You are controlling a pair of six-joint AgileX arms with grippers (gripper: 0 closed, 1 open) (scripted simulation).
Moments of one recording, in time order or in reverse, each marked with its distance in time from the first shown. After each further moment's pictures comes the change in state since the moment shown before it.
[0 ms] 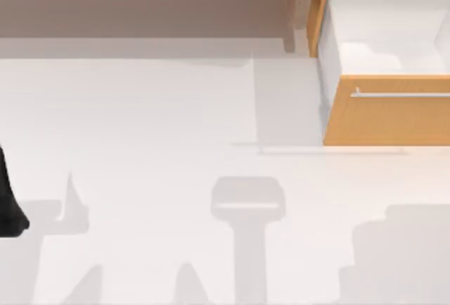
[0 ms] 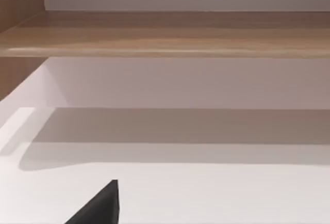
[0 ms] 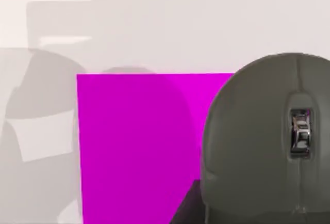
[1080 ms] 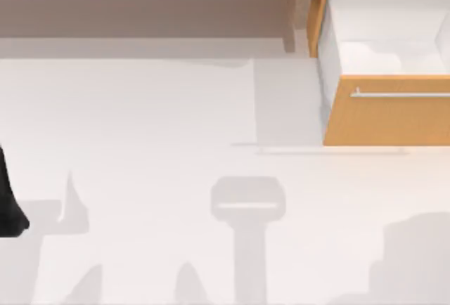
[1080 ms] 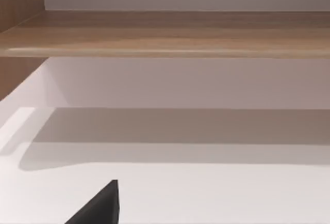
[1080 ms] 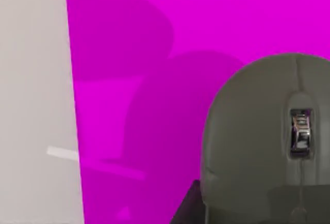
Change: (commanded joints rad) left arm 0.000 0.000 0.000 0.000 0.000 0.000; right arm 0.001 0.075 -0.077 0.002 0.007 0.001
